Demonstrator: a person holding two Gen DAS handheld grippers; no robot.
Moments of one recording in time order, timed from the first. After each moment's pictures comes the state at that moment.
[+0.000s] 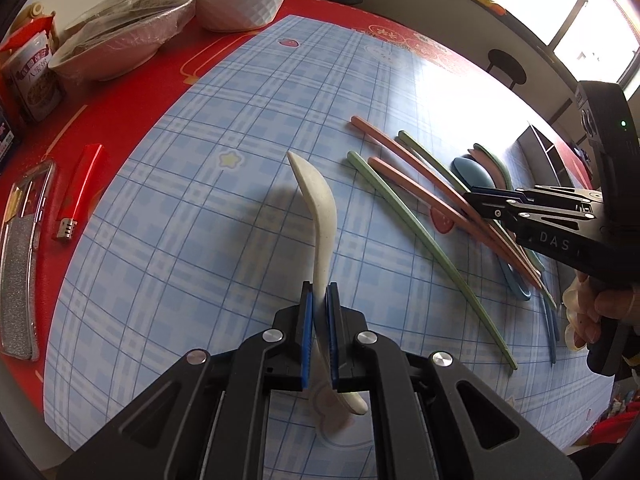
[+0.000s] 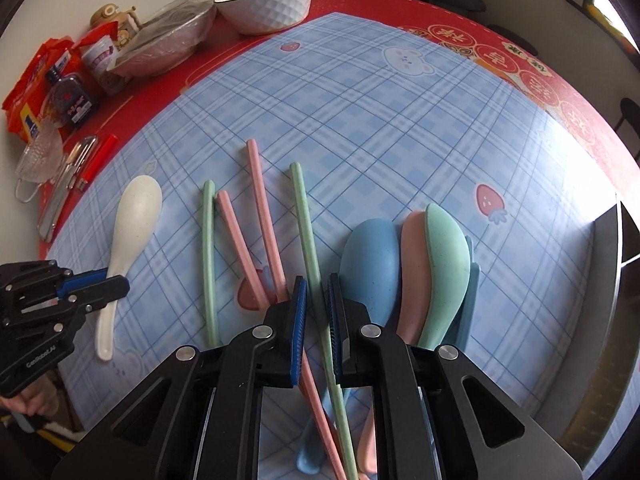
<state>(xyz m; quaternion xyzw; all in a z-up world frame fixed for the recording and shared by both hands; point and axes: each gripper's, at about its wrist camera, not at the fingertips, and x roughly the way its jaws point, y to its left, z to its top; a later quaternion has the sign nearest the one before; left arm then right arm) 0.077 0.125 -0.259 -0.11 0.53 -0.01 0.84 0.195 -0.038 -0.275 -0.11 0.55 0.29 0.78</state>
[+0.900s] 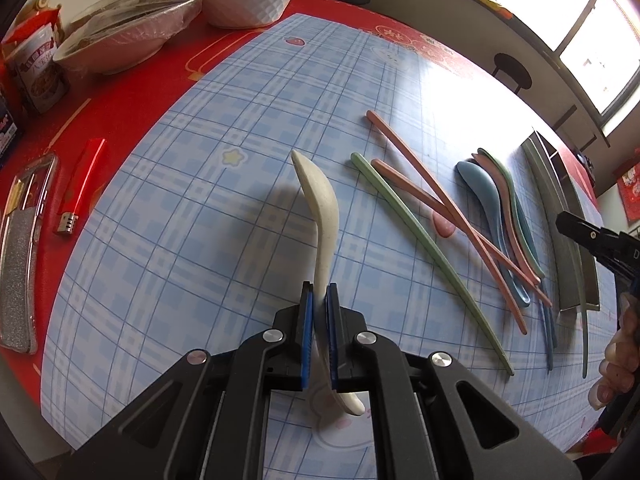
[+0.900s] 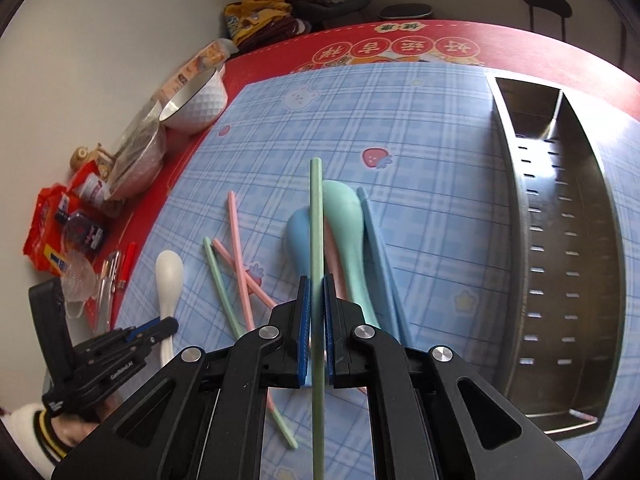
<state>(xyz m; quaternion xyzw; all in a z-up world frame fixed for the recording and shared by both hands) 0.082 0.128 -0.260 -0.13 0.53 0.00 0.83 0.153 -0.153 -0.231 0.13 0.51 0.19 0.83</state>
